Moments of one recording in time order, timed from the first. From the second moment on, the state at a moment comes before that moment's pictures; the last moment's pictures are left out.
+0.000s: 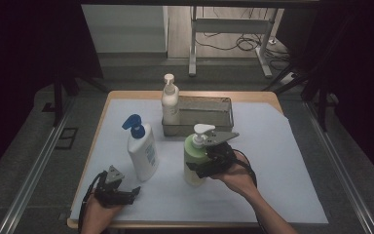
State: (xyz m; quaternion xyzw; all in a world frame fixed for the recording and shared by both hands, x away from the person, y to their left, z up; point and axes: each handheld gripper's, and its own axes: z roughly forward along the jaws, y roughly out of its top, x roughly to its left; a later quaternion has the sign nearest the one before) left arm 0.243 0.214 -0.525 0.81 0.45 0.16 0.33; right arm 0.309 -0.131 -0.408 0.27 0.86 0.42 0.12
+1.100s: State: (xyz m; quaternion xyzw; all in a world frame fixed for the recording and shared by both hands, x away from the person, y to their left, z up) left arm 0.243 0.214 -0.525 0.81 0.45 0.16 0.33; right arm 0.358 -0.131 -0.360 0.32 0.84 0.42 0.15
